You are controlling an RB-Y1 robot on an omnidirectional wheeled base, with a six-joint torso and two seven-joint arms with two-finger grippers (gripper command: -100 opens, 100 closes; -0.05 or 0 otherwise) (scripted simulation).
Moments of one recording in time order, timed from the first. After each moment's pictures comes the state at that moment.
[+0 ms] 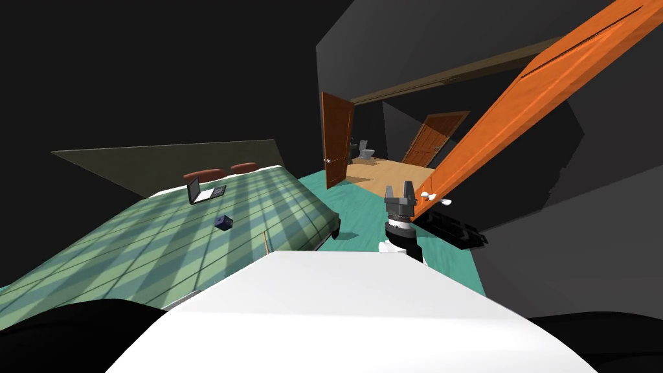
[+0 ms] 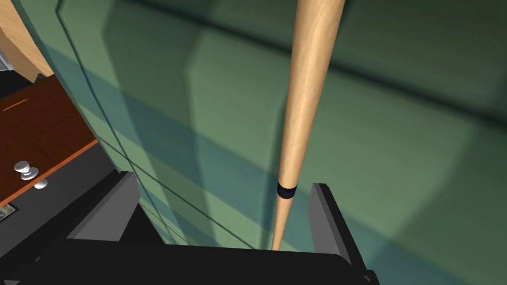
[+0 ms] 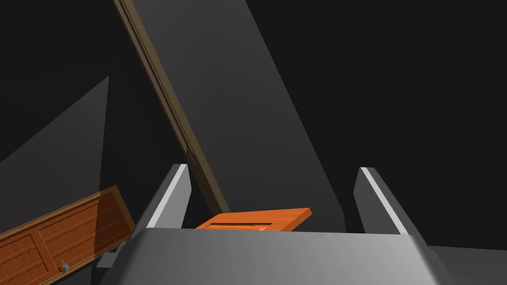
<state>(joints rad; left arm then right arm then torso) 0.71 1.11 -0.45 -1.67 0.24 -0.07 0.05 0.53 -0.04 0.06 -2.22 -0.06 -0.62 0.03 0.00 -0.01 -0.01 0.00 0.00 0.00</state>
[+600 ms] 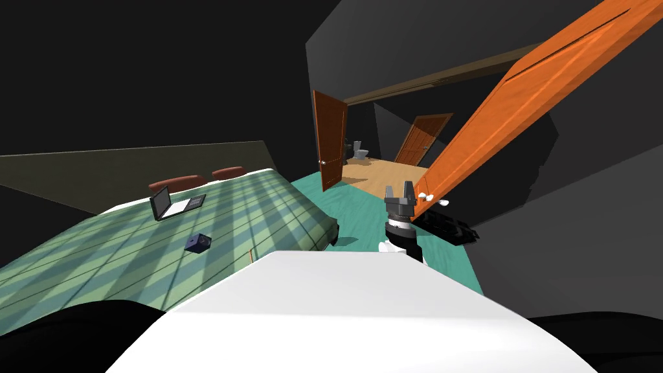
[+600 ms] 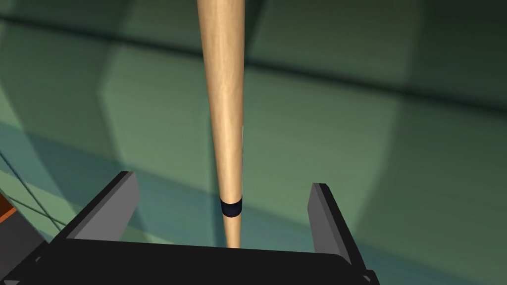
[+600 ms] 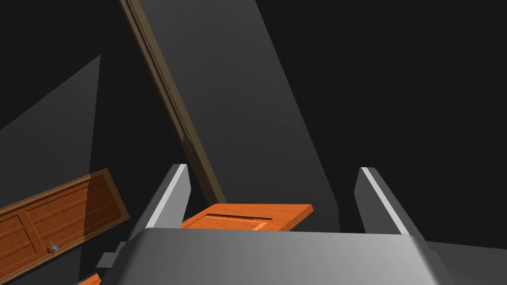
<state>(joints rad) 0.81 1.16 -0.54 -1.65 0.24 0.03 0.06 0.53 -0.04 0.06 -2.22 -0.06 -0.62 0.03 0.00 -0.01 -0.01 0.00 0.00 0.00</state>
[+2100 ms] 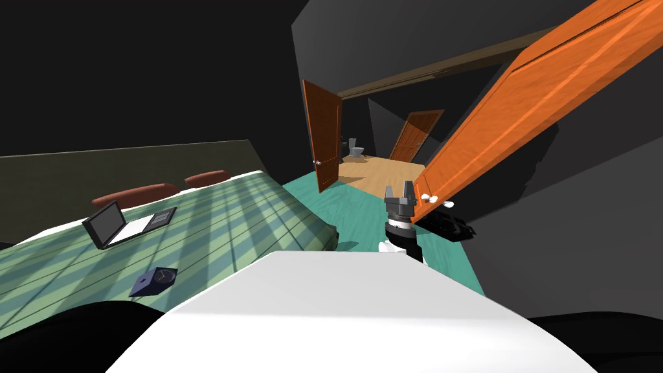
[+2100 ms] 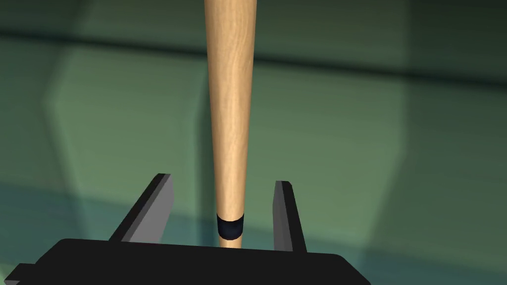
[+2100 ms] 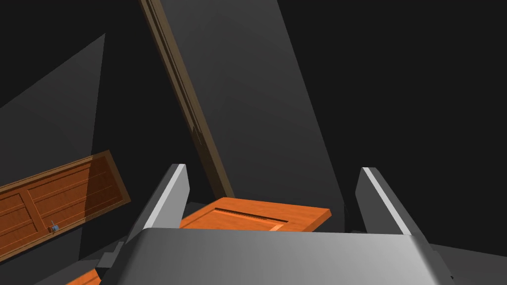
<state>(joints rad) 0.87 1.11 -0.65 -1.56 0.22 0.07 0.07 0.53 -0.04 0.06 -2.22 -0.06 -0.62 0.03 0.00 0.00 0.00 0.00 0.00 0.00</state>
